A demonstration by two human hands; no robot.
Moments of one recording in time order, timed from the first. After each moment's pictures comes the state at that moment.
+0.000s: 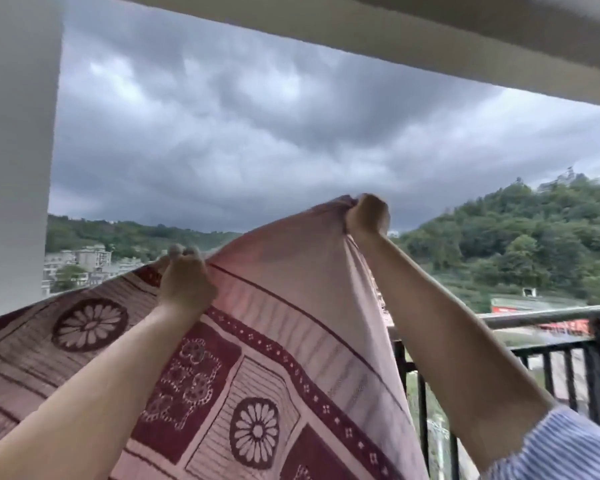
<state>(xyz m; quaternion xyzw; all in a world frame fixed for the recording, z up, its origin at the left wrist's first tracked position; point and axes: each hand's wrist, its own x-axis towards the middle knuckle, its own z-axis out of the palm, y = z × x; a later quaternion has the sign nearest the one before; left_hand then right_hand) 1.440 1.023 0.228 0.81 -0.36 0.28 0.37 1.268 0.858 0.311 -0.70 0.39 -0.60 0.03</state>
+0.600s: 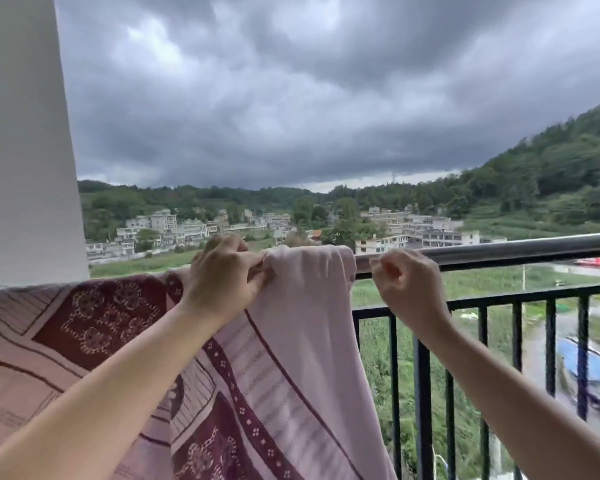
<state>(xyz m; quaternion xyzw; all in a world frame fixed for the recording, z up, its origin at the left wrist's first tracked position) 1.331 0.976 0.148 0.75 -0.49 0.38 0.23 1.173 0.796 0.110 -0.77 0.18 -0.60 0.06</state>
